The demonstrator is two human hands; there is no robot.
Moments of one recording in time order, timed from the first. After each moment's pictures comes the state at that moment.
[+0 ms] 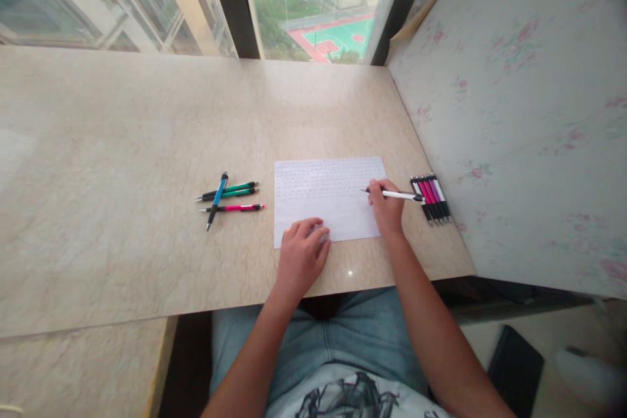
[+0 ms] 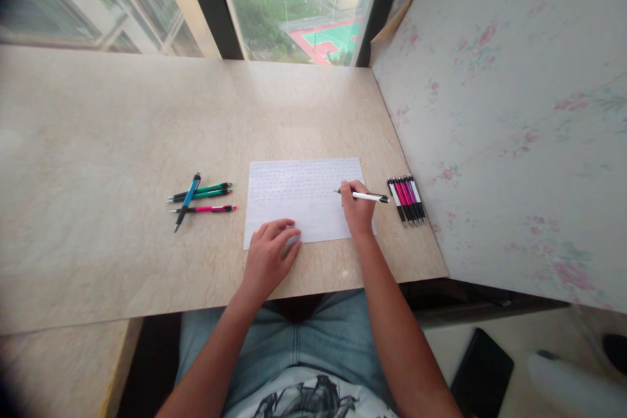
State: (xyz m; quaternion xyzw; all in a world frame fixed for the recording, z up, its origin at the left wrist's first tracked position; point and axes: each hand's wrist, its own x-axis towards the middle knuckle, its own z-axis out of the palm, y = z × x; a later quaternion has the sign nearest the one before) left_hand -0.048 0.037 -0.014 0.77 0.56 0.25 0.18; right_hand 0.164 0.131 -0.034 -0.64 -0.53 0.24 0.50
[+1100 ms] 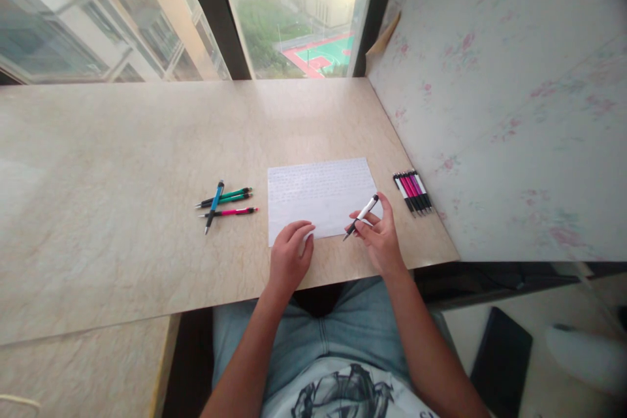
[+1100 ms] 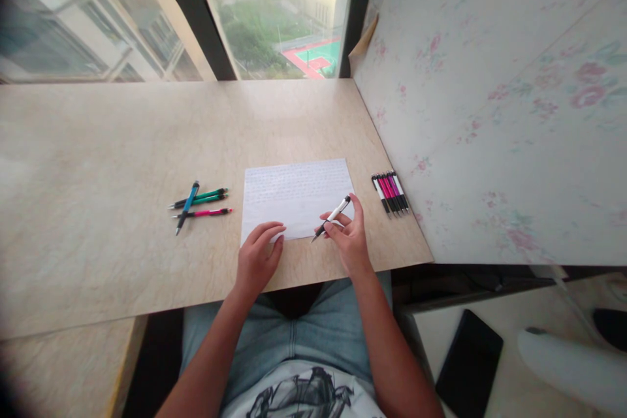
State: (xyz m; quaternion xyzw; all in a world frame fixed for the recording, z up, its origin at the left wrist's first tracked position) left_hand -0.050 0.030 -0.016 0.73 0.53 0.38 0.18; right_hand 0.160 0.035 -0.006 -0.48 -0.33 0.57 0.59
